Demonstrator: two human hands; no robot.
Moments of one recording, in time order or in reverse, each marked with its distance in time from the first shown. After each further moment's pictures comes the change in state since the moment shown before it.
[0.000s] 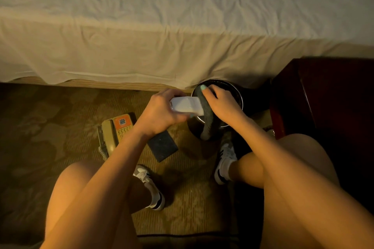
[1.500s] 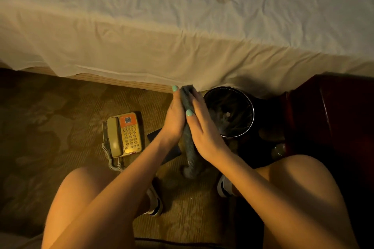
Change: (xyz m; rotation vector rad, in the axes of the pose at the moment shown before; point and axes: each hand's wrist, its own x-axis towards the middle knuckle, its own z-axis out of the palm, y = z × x) left_hand 0.016 0.015 0.028 -0.699 0.256 -0.369; right_hand -0.020 -0.025 0.066 0.332 -0.054 -0.382
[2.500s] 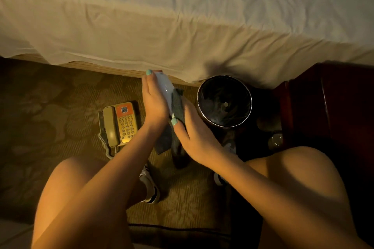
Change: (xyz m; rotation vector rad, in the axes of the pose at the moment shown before) left_hand 0.017 -0.016 -0.018 -0.131 0.395 0.087; right_hand -0.023 0.001 0.006 -0.134 -0.147 0.015
